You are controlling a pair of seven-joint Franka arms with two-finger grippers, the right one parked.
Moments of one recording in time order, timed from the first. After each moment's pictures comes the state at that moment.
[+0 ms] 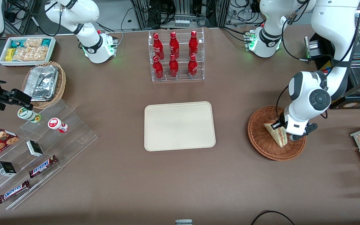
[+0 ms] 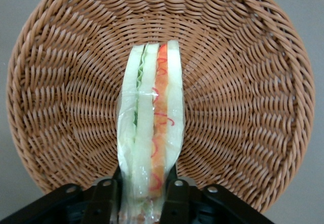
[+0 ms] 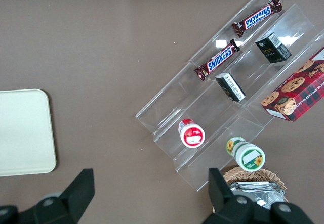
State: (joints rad) arm 0.03 0.27 -0.13 -2.15 0.06 2.33 -0.58
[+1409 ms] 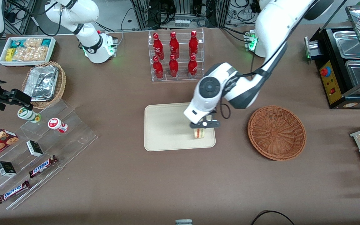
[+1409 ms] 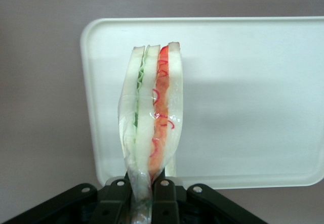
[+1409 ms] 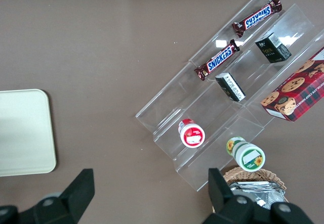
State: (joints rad) arm -0.29 0.61 -0.52 -1.56 0.21 2.04 -0.88
